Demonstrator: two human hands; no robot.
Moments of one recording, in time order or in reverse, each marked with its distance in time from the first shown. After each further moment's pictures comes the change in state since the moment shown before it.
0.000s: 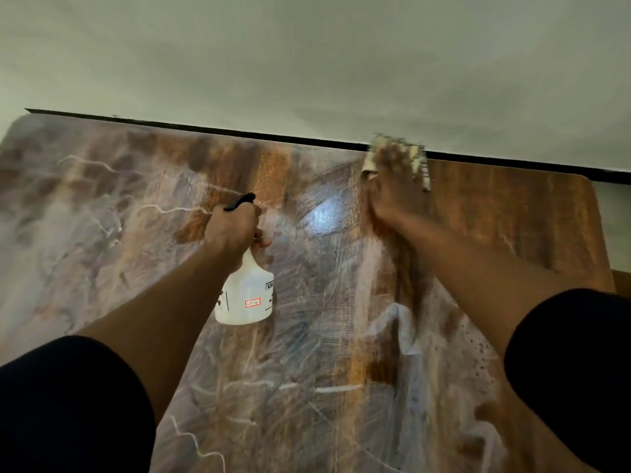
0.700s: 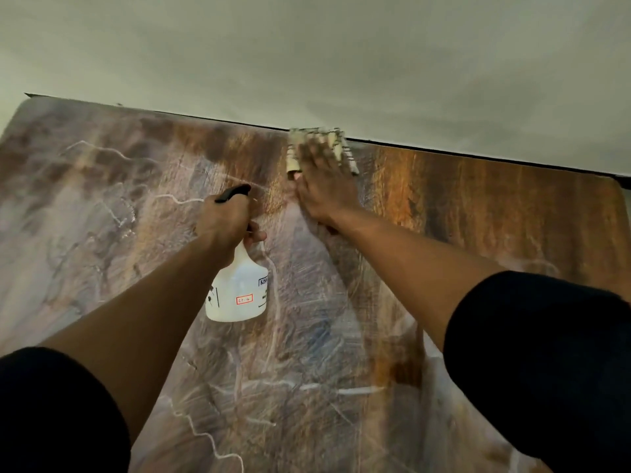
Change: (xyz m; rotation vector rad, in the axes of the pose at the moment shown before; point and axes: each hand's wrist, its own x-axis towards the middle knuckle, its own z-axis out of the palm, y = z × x) left_hand 0.024 -0.008 -0.038 -0.012 0.006 0.032; right_hand 0.011 -0.143 0.051 -0.081 -0.053 -0.297
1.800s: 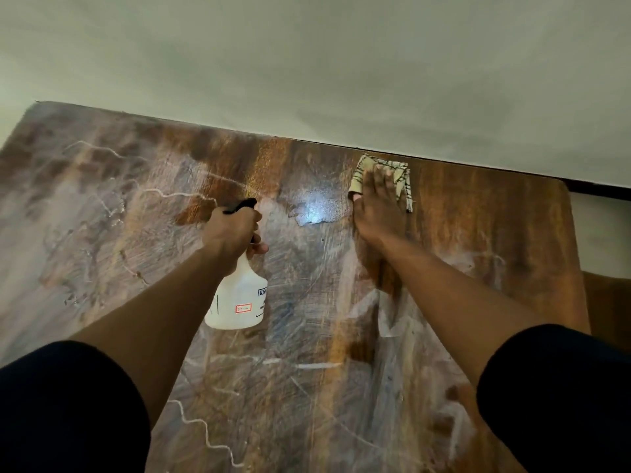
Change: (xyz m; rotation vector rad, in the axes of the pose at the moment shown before) left_hand -0.062 -0.014 0.037 -0.009 -0.053 0.029; right_hand -0.101 0.120 -0.021 0.133 0.007 0.304
